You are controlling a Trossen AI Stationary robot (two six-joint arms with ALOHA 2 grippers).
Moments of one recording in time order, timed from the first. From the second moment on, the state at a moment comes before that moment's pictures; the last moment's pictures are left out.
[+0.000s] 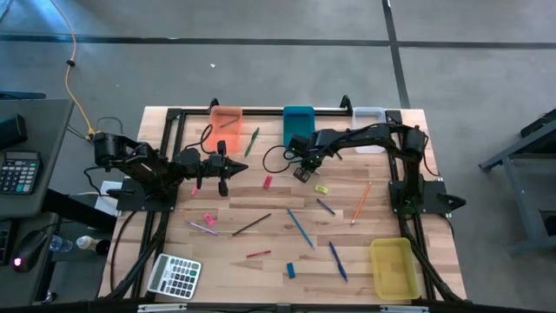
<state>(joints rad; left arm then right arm) 0.44 1.52 0.05 1.39 0.20 0.08 -0.29 1.96 1.26 -0.71 0.01 0.31</state>
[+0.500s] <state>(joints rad) 0.44 1.52 0.05 1.39 0.20 0.06 -0.20 1.73 1.29 -0.88 -0.10 0.43</state>
